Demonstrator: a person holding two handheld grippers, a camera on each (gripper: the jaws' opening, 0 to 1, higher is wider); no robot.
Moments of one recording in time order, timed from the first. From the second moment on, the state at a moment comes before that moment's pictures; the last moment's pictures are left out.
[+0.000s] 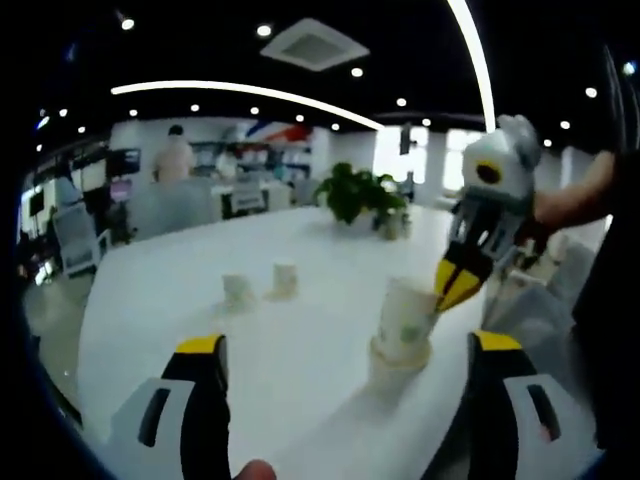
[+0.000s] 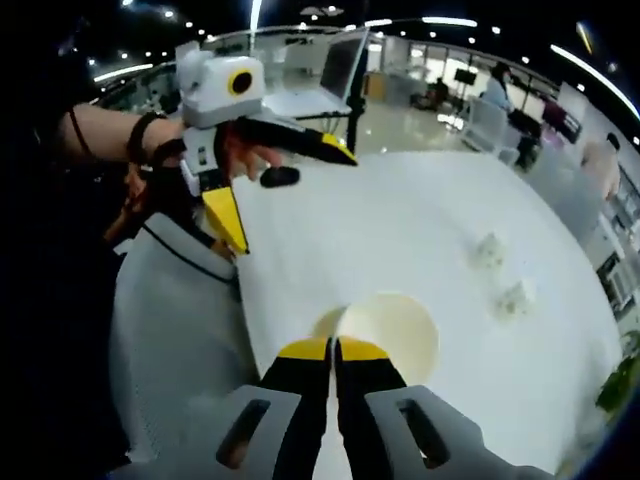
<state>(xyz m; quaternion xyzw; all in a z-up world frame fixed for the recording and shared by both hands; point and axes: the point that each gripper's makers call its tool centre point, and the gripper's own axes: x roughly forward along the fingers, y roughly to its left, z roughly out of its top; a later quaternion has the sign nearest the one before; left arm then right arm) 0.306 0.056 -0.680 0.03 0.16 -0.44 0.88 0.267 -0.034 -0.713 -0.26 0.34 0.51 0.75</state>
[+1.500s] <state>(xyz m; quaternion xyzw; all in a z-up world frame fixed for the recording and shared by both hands) 0.299 0.062 -0.689 0.01 0.17 -0.43 0.89 0.284 -0.016 -0.761 -0.33 0.36 0.54 0.69</state>
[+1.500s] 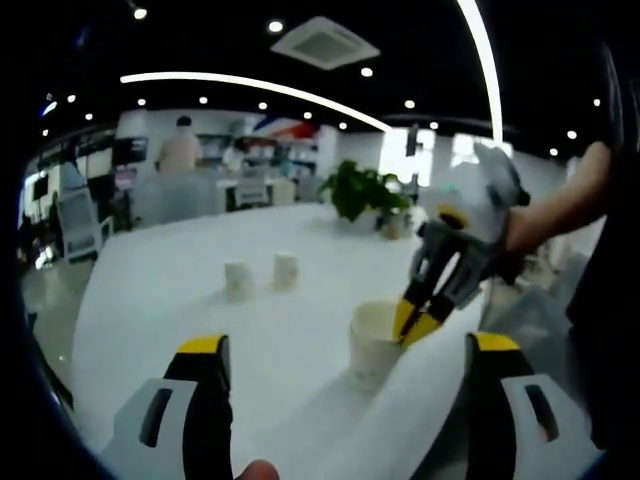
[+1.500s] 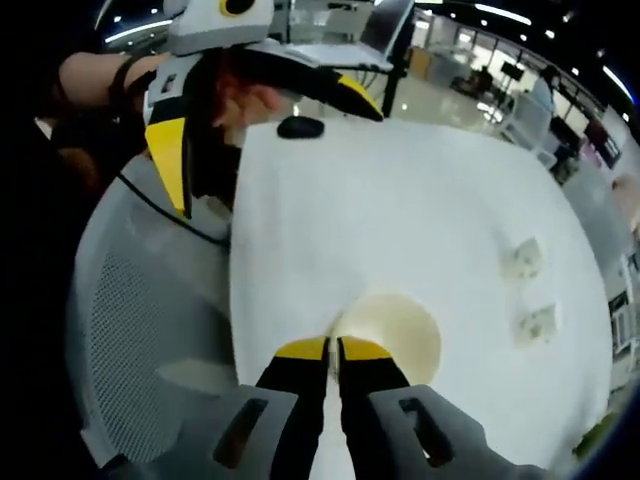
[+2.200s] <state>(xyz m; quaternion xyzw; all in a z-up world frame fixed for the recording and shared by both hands) 0.301 0.056 -0.689 0.02 0.17 -0.44 0.88 0.294 -0.021 -0.733 -0.25 0.32 0.53 0.75</state>
